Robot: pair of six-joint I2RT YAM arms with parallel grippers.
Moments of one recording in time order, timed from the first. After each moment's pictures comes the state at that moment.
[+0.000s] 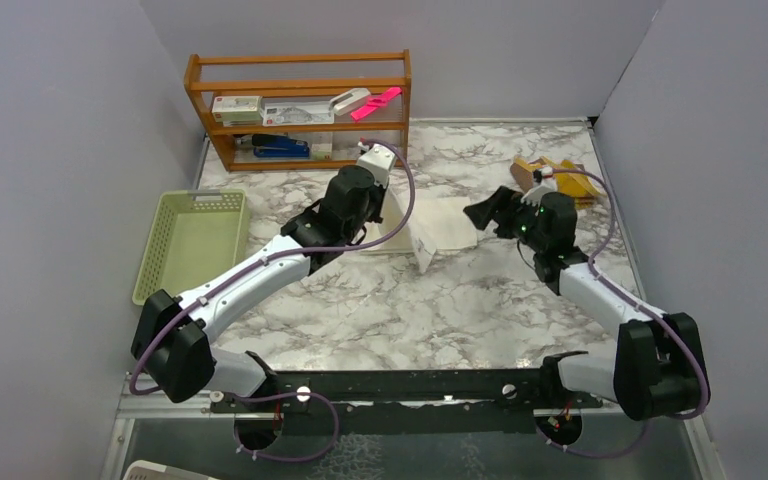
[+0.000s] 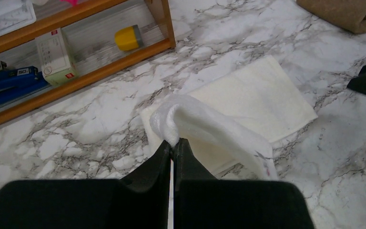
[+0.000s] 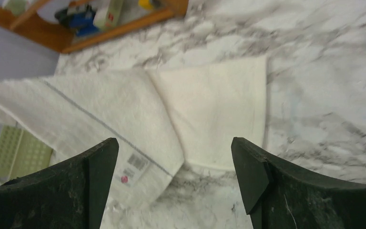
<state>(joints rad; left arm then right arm) -0.74 1.37 1.10 -0.10 -0.32 -0.08 0.14 1.22 0.61 0.33 -0.29 0.57</state>
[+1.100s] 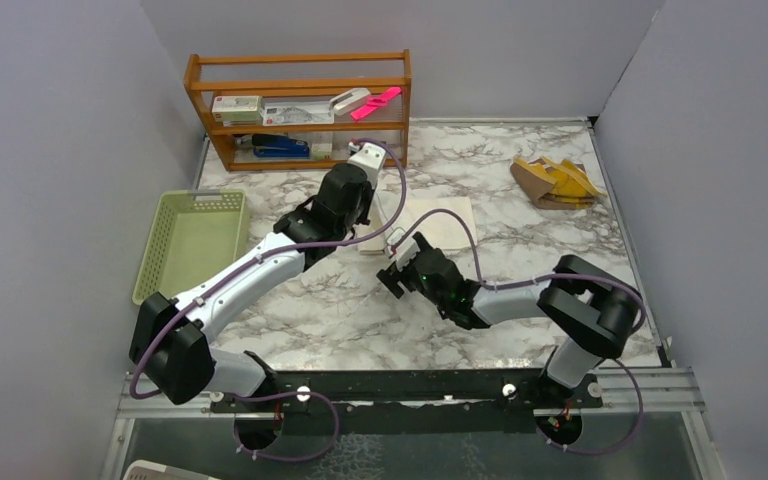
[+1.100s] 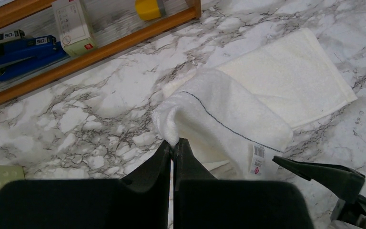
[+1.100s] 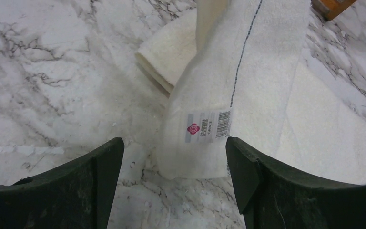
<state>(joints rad) -0.68 1.36 1.10 -0.23 -0.33 -0.06 0.98 1.63 0.58 0.70 0.26 -0.18</state>
